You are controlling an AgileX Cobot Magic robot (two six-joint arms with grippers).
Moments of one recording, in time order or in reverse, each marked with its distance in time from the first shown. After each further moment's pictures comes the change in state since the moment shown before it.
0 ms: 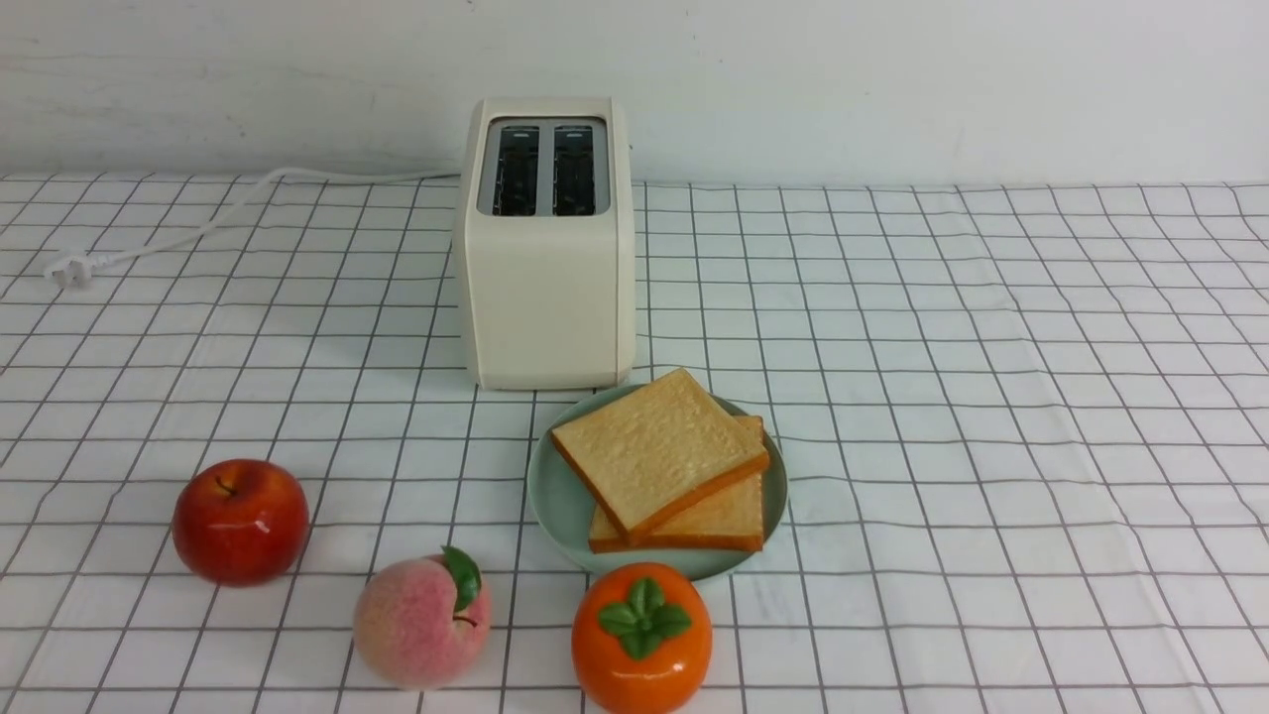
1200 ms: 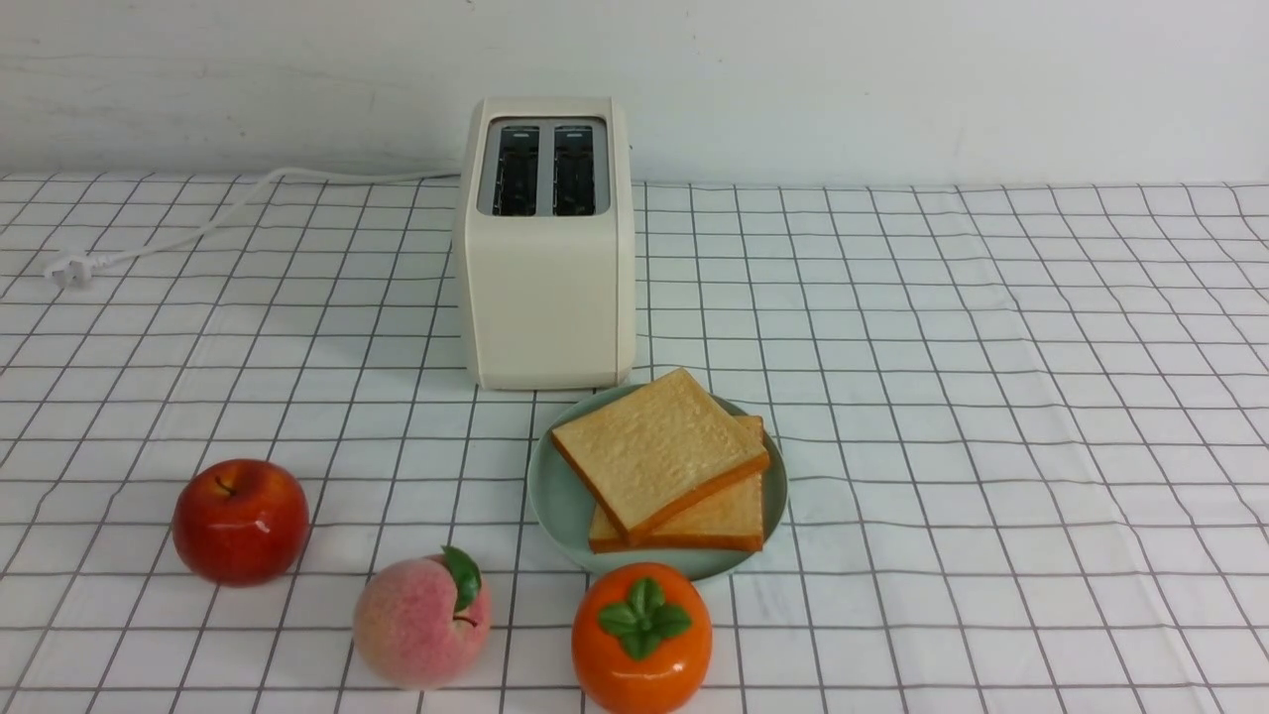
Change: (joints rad) right arm 0.000 0.000 0.000 0.000 0.000 0.000; left arm 0.000 0.000 0.000 0.002 0.000 -0.003
